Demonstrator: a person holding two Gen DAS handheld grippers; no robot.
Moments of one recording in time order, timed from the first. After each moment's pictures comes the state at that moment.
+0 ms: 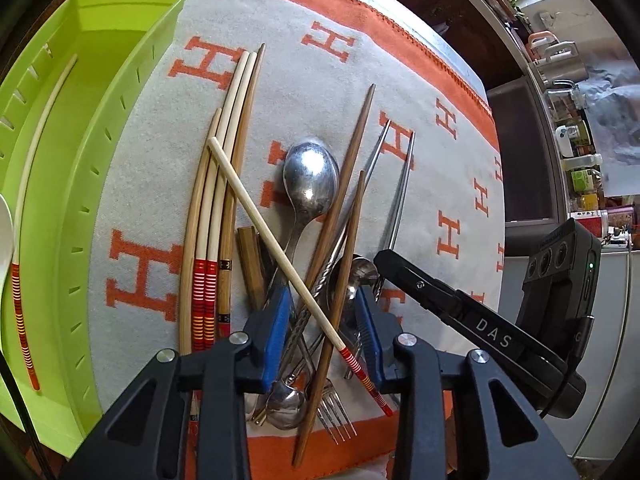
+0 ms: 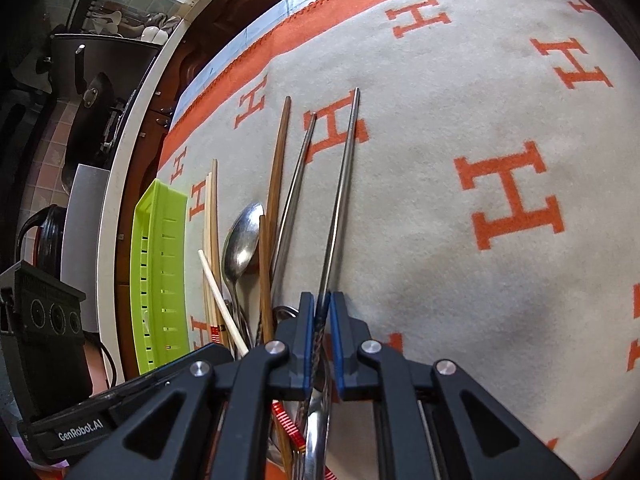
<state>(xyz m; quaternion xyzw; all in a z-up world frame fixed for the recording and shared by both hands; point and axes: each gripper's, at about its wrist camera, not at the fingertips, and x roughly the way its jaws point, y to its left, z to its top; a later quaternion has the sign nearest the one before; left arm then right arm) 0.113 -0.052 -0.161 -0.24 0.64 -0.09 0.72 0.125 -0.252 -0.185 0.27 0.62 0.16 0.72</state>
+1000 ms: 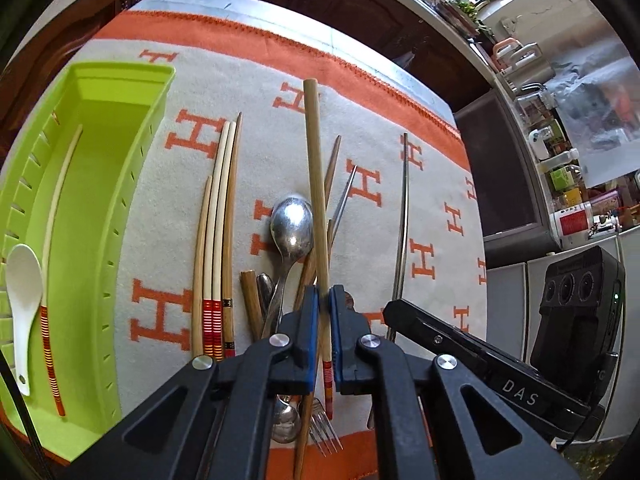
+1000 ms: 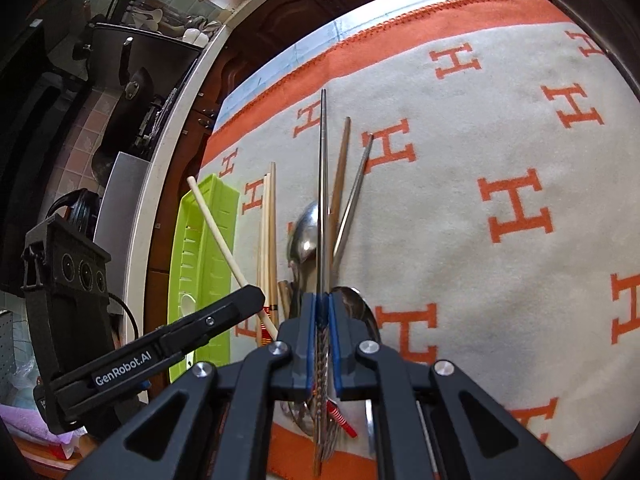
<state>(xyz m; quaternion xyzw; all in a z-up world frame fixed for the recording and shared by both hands) 0.108 -0.042 -0.118 -0.22 0.57 -0.12 0.78 0.105 -0.241 -0.133 0.25 0.59 0.20 0.74</state>
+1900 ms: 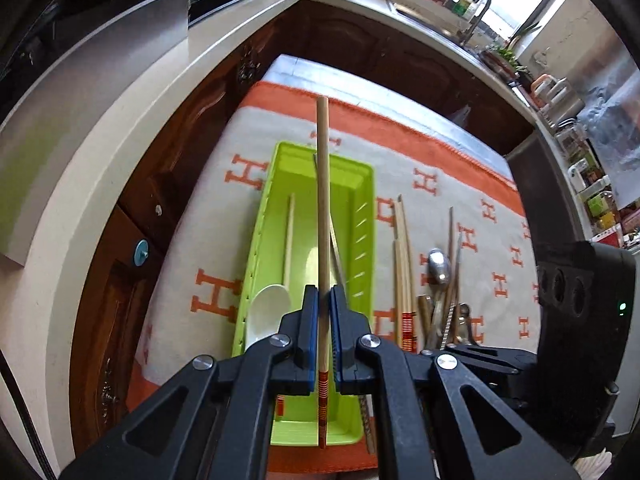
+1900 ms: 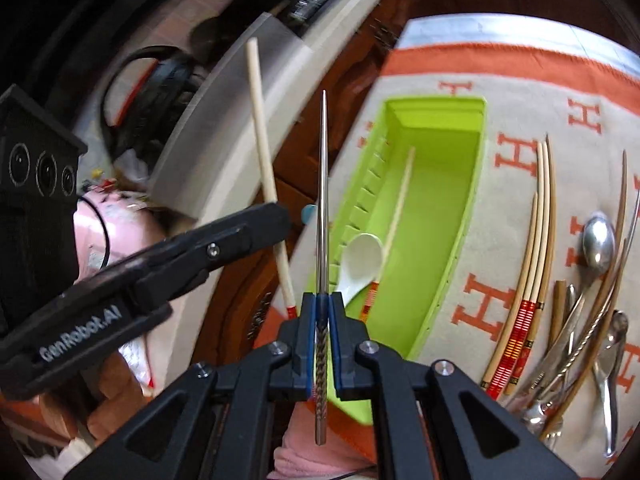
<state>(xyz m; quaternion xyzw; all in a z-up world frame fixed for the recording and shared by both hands) 0.065 0.133 -0.063 -0.16 0.54 -0.01 0.82 0.090 -0.015 -0.089 0.13 0.60 0.36 0.70</state>
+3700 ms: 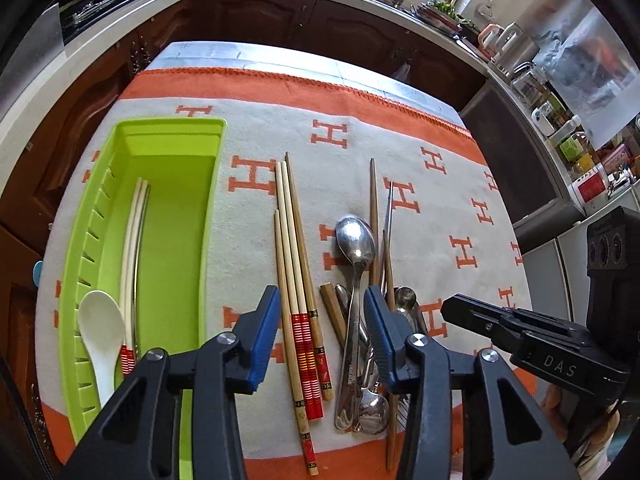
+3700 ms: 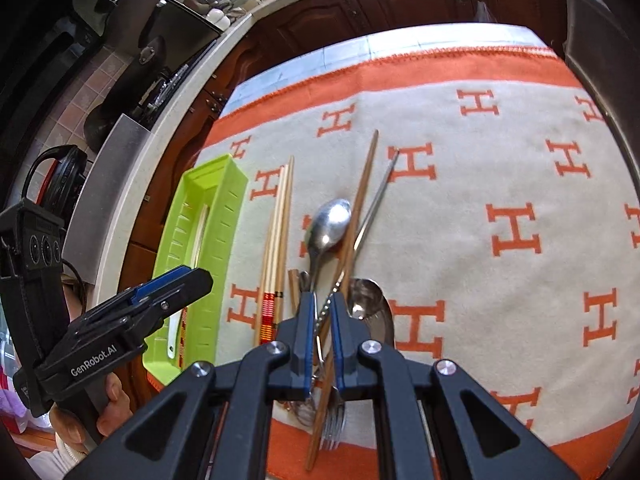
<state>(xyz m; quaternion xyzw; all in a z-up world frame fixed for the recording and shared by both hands) 0.087 -0.008 -0.105 -0.11 0.54 -0.10 0.83 0.093 -0.208 -0.109 0.16 0.58 0.19 0.78</state>
